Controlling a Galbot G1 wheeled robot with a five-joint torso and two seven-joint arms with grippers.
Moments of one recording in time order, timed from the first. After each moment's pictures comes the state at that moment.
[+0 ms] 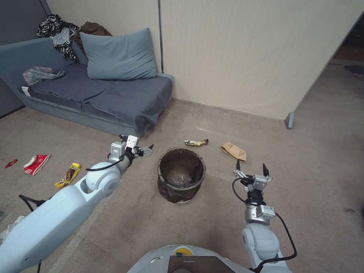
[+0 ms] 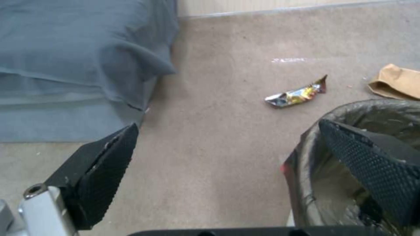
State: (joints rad) left arm 0.87 -0.71 0.03 -2.01 -0.93 0.49 -0.42; right arm -1.57 1.51 0.60 1.93 0.06 0.29 0.20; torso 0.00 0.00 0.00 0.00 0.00
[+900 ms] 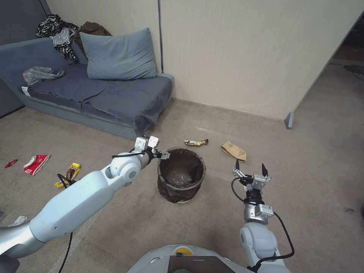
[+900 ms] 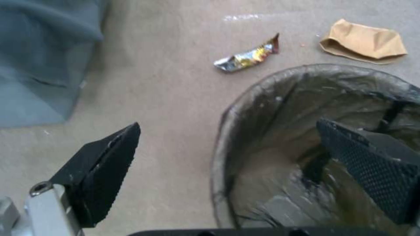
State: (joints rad) left arm 0.62 -0.81 0.28 -1.93 -1.11 0.65 -0.50; right arm -1.56 1.52 0.60 1.92 0.05 0.30 0.20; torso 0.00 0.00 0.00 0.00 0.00
